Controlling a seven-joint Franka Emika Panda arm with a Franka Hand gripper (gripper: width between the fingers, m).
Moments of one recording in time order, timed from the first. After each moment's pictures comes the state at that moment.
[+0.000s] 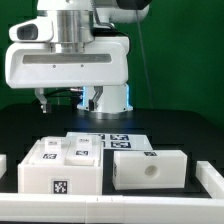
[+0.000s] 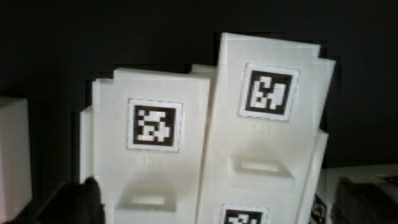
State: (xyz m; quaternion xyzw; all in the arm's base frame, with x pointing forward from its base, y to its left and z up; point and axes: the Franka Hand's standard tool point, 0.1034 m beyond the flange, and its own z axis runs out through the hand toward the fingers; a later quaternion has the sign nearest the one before) arm 0.505 -0.098 0.111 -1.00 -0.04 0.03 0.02
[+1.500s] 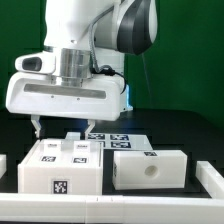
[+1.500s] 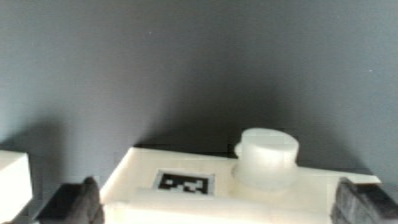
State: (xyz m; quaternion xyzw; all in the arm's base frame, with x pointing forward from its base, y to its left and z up) arm 0.485 -0.109 0.058 -1.00 -0.04 0.00 -0.03
